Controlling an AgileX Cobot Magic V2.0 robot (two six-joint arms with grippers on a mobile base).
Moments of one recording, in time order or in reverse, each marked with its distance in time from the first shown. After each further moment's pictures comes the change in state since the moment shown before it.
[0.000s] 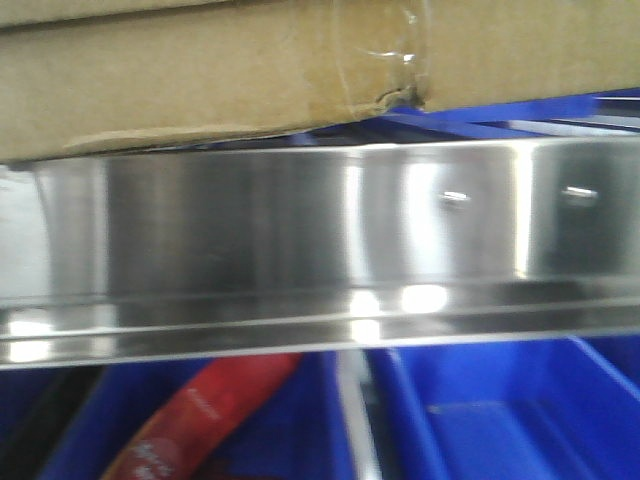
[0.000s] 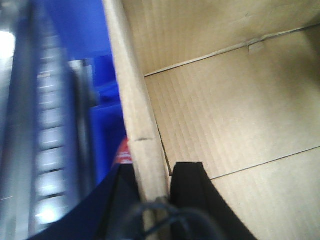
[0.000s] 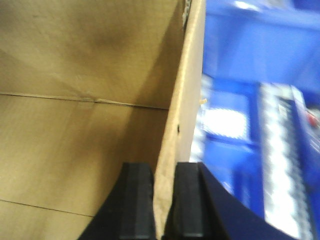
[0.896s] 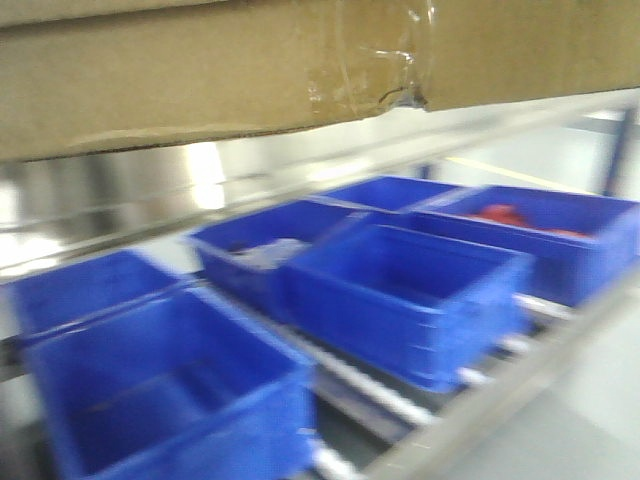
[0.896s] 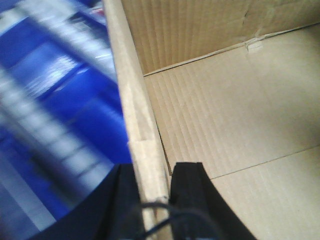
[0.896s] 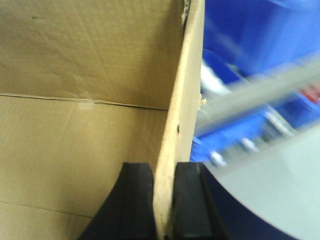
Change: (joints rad) left arm 0.000 -0.002 0.000 -0.002 0.000 0.000; right arm -0.002 0.002 0.000 0.000 -0.002 0.000
